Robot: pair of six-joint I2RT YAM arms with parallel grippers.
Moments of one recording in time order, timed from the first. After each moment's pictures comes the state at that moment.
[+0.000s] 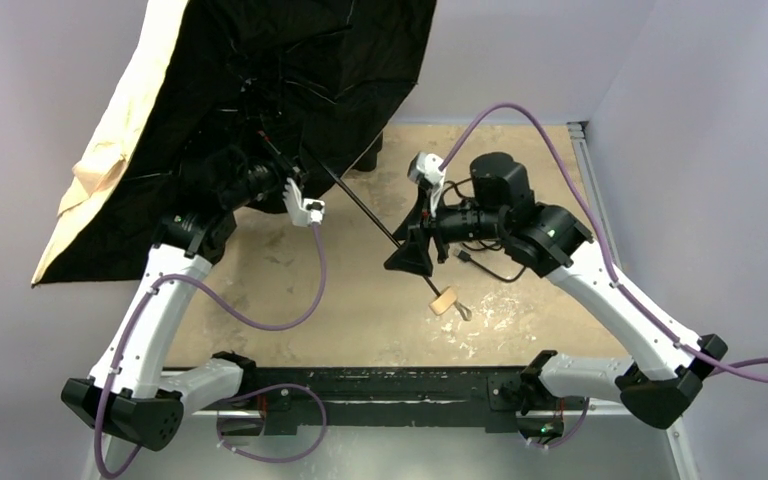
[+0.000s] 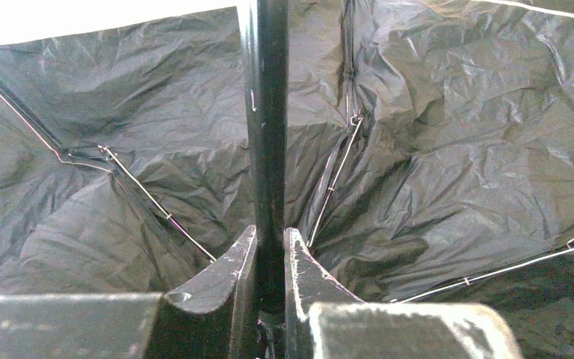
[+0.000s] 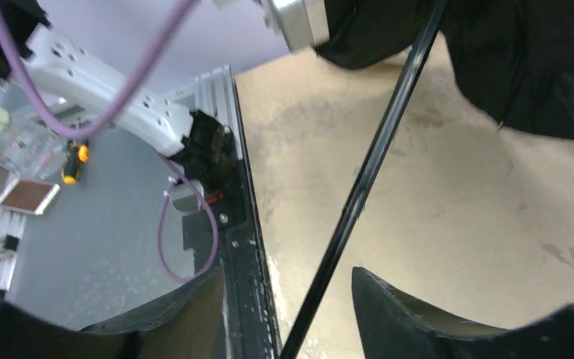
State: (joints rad) left arm -0.28 1.12 1.31 -0.41 0.43 1.95; right arm 0.73 1.20 1.42 -0.63 -0.66 0.03
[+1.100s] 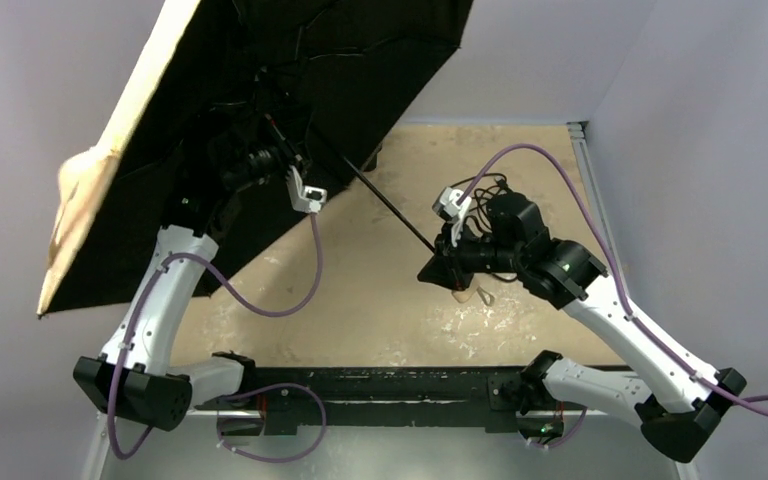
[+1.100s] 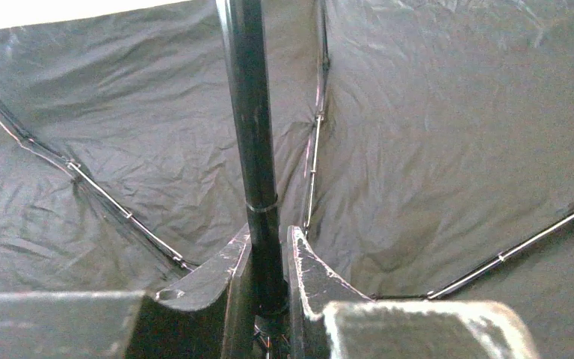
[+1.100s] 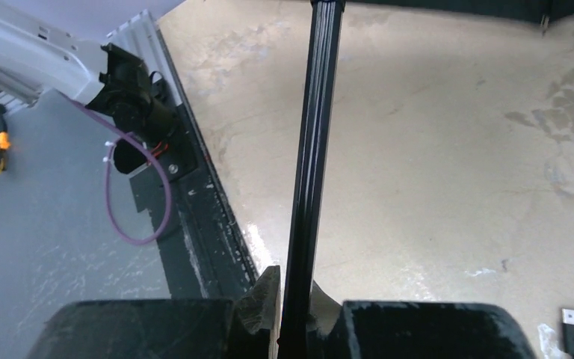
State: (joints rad) left arm -0.24 1.19 1.35 -0.28 0.52 2.04; right arm 0.72 0.99 1.11 -0.69 -0.52 0.03
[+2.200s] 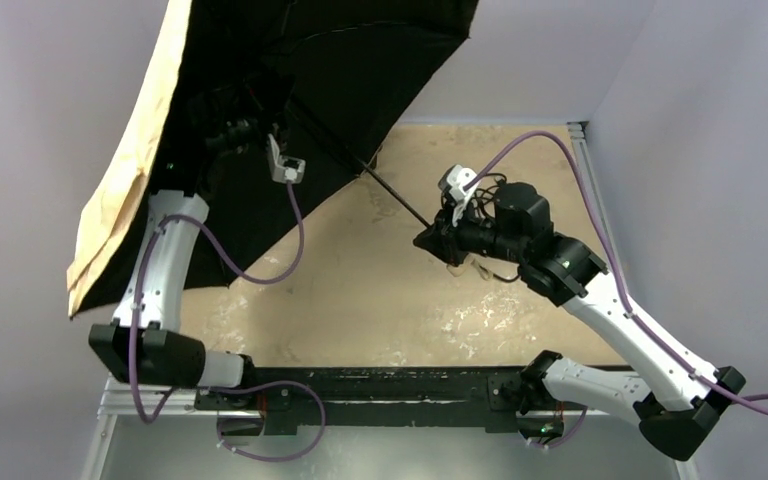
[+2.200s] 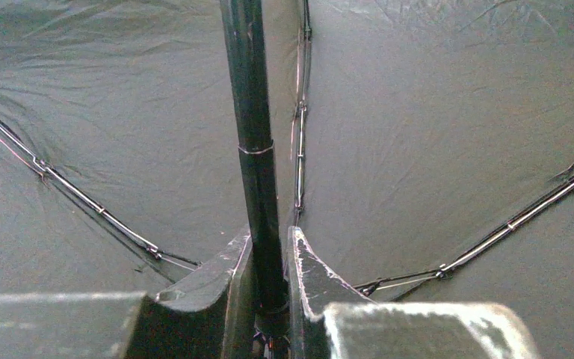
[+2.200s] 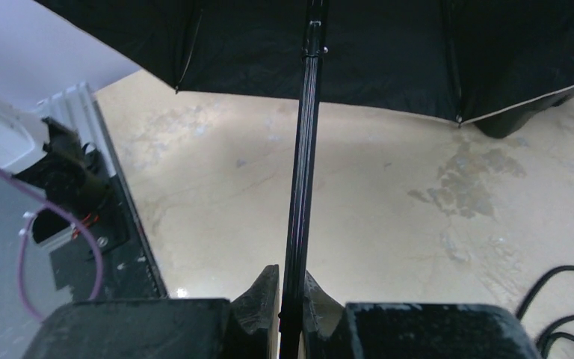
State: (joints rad) left arm -0.05 1.43 1.61 -0.34 0.77 2.05; right arm 0.71 0.99 1.13 -0.49 -0.34 -0.01
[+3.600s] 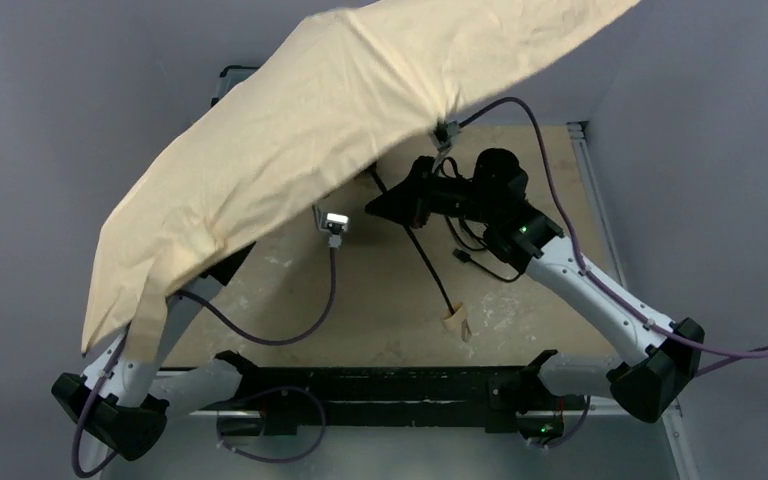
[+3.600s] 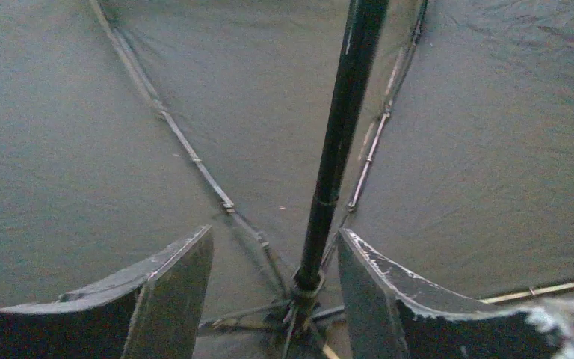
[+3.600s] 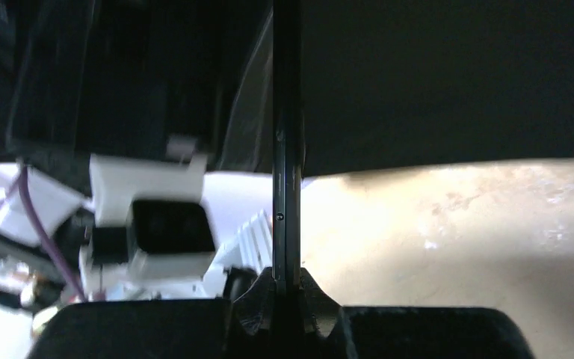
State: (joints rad) left arm -0.47 1.07 1.22 0.02 0.46 2.08; right arm 0.71 1.24 1.22 -0.01 -0.59 0.56
